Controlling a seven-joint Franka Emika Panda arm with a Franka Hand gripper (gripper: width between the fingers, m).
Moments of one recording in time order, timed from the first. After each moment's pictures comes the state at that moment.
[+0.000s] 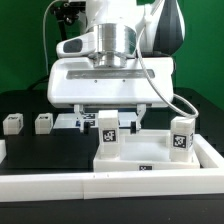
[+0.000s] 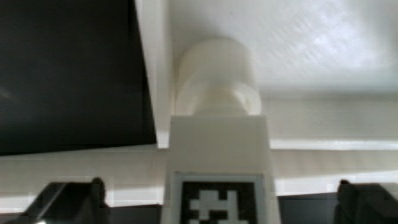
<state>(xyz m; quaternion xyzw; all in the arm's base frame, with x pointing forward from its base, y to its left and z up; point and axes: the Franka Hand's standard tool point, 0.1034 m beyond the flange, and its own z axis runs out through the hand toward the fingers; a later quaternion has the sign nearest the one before) 0.580 -0.011 0.065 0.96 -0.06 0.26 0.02</state>
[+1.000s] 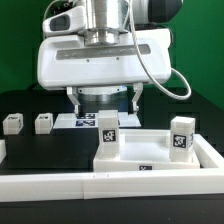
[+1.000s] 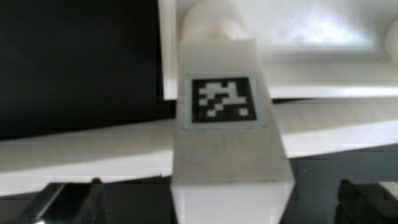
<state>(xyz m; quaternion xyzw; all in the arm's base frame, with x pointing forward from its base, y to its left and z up) 0.594 -0.017 0.097 0.99 -0.07 0.16 -0.02</state>
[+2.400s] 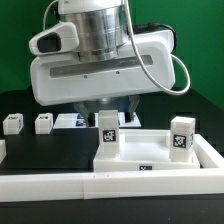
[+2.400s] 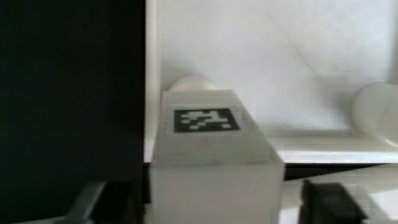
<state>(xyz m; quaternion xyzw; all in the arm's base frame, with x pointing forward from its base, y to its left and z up) 0.601 -0.014 0.087 1.00 -0.05 -0.05 -0.07</state>
